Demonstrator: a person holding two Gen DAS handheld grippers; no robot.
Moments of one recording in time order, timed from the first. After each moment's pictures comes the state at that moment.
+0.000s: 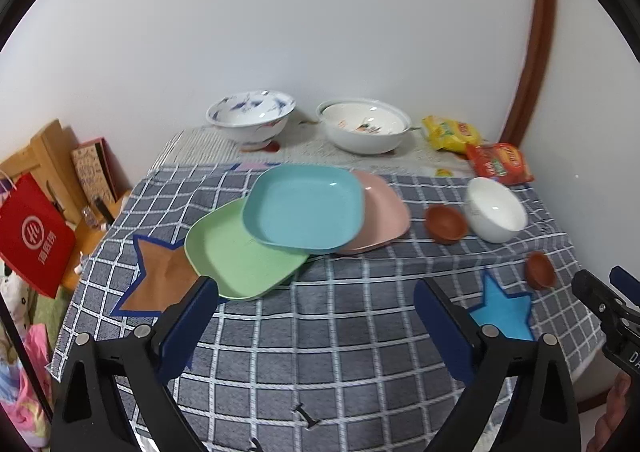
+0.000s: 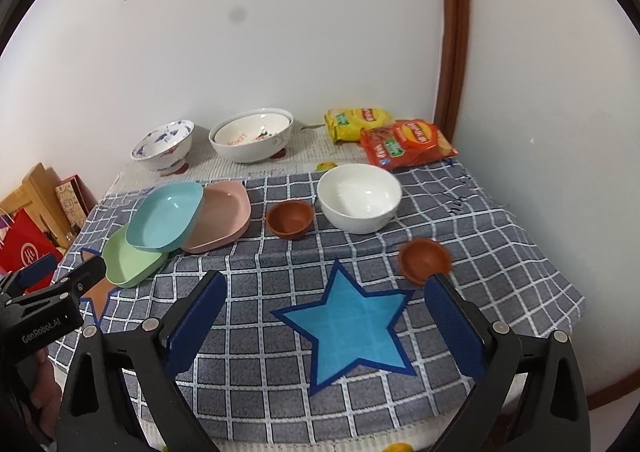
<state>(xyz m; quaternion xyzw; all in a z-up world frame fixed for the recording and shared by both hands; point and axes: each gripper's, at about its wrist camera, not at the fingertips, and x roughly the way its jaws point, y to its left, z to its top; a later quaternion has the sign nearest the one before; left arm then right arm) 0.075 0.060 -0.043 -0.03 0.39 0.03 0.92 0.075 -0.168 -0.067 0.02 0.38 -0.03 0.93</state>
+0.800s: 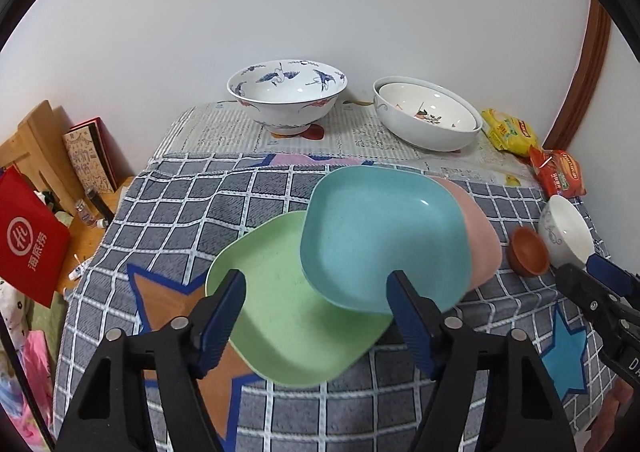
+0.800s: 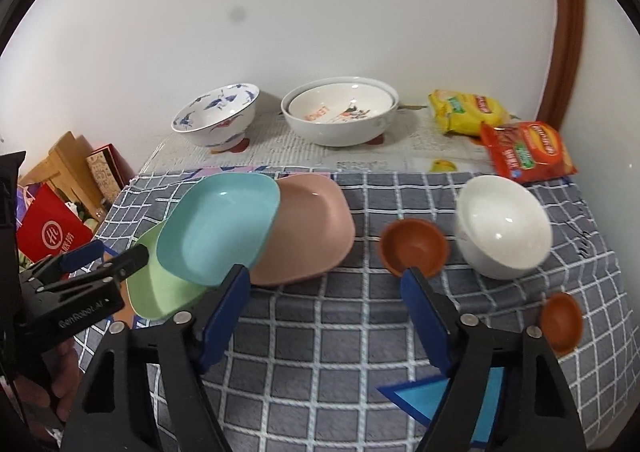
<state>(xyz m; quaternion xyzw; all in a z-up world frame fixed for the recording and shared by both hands) 0.177 0.127 -0.085 -0.04 0.43 0.04 0.90 0.200 -0.076 -0.108 0.02 0.42 0.07 0.90</state>
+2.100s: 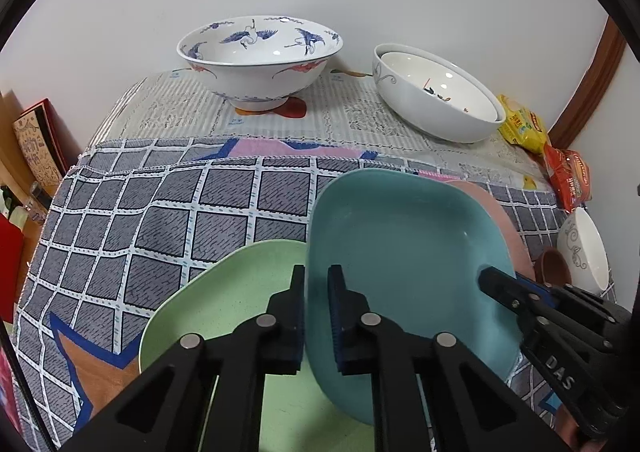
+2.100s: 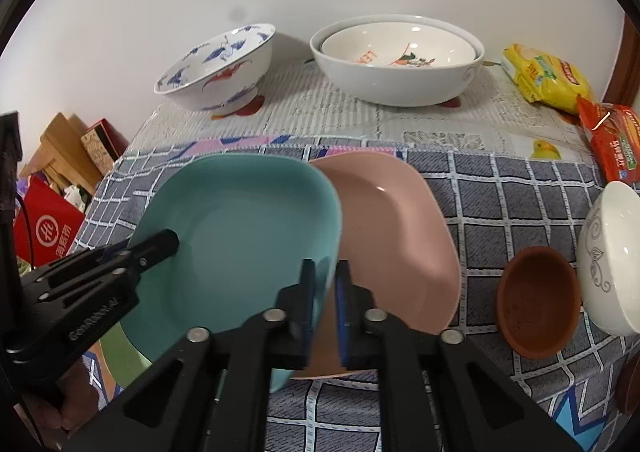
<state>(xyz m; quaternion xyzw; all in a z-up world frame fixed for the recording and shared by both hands) 0.255 0.138 -0.133 -0.07 0.48 -0.01 0.88 0.298 -0.026 -0.187 0.02 0.49 0.11 0.86</state>
